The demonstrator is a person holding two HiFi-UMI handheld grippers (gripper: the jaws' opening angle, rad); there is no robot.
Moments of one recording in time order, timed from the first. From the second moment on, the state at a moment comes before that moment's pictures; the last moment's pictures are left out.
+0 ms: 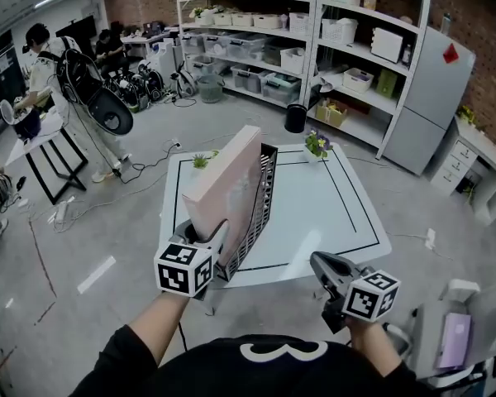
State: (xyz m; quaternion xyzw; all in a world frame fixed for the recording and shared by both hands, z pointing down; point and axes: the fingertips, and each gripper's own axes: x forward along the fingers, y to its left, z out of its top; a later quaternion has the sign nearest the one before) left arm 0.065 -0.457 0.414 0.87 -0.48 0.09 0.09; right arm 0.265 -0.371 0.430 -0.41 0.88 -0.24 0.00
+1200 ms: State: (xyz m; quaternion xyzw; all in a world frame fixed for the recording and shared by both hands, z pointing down) left arm 0.045 -0.365 0.422 0.91 -0.38 0.11 0.15; right arm 0.184 -0.312 0.403 -0.40 0.89 -0.23 0.02
